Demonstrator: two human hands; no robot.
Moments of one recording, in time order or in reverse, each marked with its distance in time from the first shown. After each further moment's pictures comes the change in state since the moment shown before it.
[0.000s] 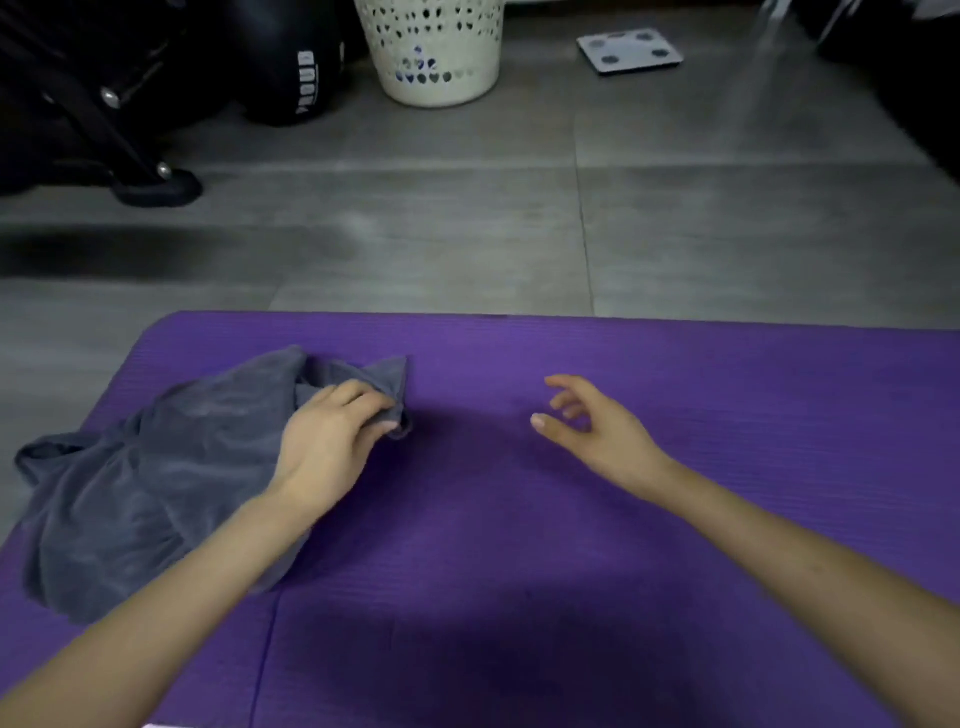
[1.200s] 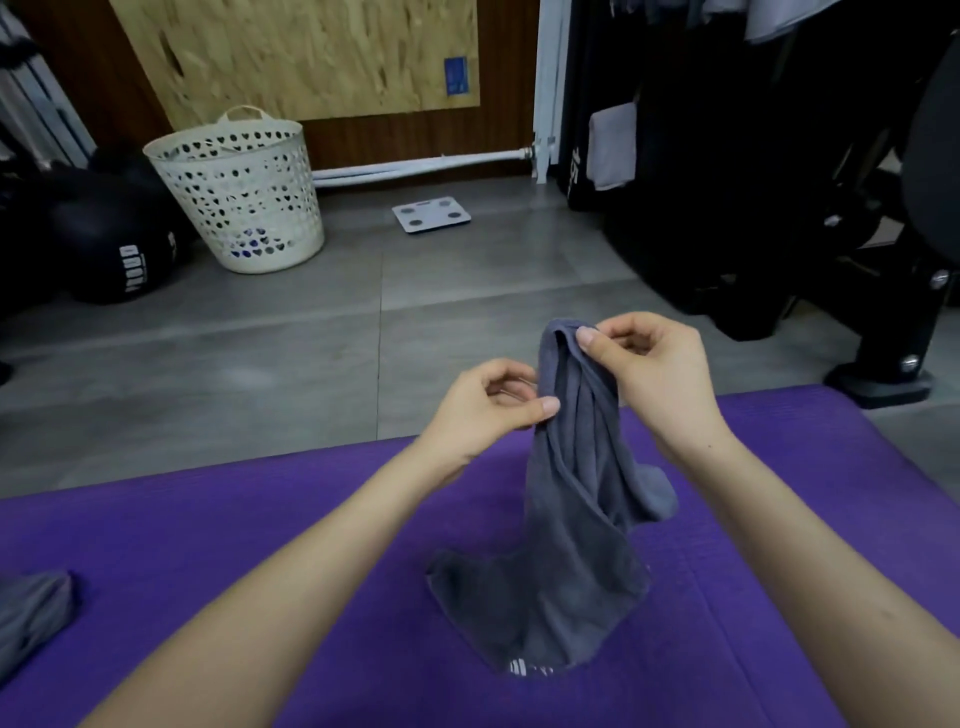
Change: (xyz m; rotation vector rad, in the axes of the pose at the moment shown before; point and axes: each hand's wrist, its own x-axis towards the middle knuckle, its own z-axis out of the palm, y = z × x) left_hand 0.196 0.448 -0.011 -1.229 -0.328 -0.132; right_hand -0.131 0.002 -0.373 0.284 0.749 -0.155
